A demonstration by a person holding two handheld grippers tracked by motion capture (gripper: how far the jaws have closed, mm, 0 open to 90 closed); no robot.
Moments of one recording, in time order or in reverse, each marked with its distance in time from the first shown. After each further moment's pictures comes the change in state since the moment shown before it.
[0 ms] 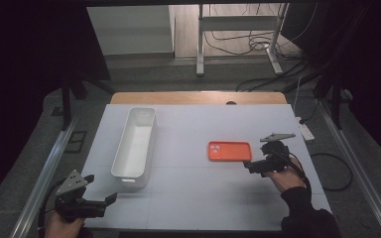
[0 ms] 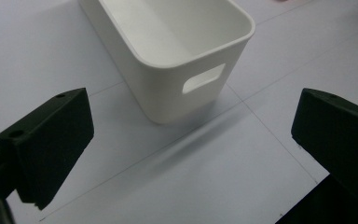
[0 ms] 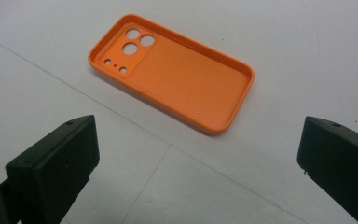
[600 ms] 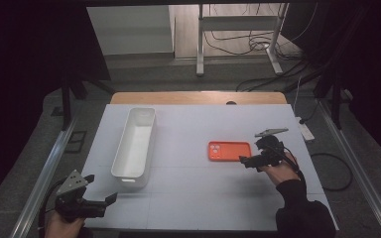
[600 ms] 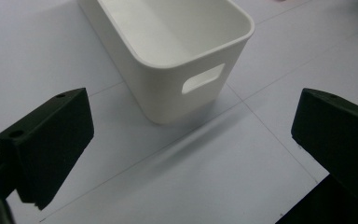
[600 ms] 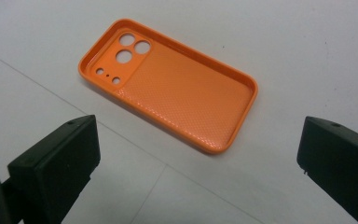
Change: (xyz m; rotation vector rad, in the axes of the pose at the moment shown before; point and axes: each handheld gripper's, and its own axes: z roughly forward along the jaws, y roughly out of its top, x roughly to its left) left arm 0.000 0.000 0.000 0.001 -0.001 0.003; right arm -0.002 0.014 0.018 0.028 0.001 -0.005
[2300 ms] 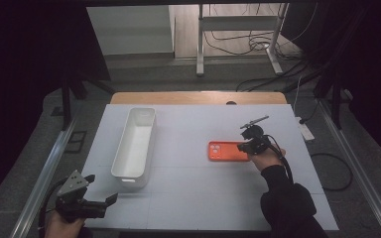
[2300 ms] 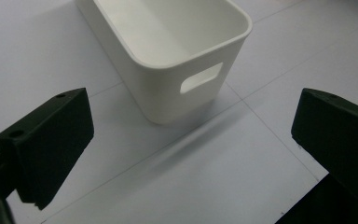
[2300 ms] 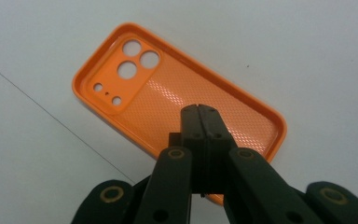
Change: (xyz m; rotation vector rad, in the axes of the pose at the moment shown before) left arm -0.001 0.000 0.000 0.002 0.002 0.019; right arm 0.001 0.034 0.040 0.121 0.050 -0.055
